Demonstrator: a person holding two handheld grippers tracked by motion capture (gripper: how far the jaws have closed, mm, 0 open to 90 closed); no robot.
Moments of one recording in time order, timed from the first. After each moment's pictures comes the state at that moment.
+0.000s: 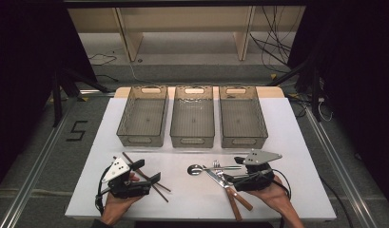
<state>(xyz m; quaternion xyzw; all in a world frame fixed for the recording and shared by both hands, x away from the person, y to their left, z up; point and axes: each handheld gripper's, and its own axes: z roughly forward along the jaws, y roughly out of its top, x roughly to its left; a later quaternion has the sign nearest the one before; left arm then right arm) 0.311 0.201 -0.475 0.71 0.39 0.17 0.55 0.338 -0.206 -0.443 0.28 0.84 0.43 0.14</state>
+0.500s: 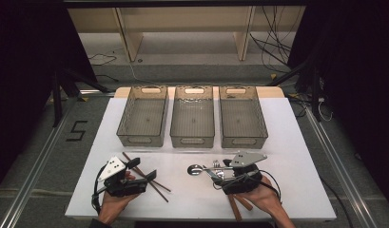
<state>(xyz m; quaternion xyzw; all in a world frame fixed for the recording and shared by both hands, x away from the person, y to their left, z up) 0.313 0.212 -0.472 0.70 0.41 0.19 0.55 0.334 -0.174 -0.441 0.27 0.86 0.42 0.13</state>
